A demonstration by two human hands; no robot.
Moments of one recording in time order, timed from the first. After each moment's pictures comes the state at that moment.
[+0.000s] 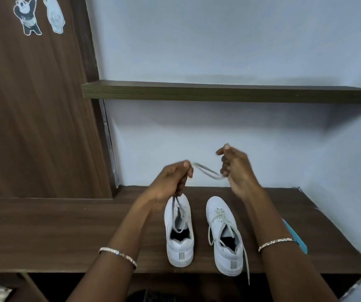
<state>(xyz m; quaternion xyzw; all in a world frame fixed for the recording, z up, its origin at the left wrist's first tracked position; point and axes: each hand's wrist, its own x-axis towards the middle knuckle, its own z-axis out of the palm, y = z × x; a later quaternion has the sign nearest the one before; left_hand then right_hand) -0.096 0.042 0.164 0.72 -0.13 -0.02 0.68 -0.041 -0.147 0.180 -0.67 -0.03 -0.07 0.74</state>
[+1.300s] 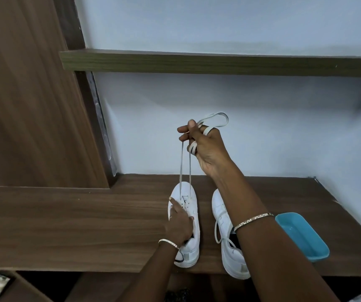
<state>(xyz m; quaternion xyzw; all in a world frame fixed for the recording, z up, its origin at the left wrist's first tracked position) -0.031 0.014 -0.057 0.91 0.12 -0.05 0.39 0.012 -0.062 0.170 -0.62 -0.14 0.00 0.77</state>
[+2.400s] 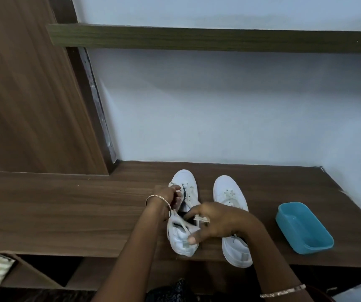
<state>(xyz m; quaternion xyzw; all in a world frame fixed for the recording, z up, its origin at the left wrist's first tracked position) -0.015 0.050 -0.004 0.62 0.30 -0.07 0.72 -0.056 -0.129 0.061 -0.86 -0.32 0.31 0.24</state>
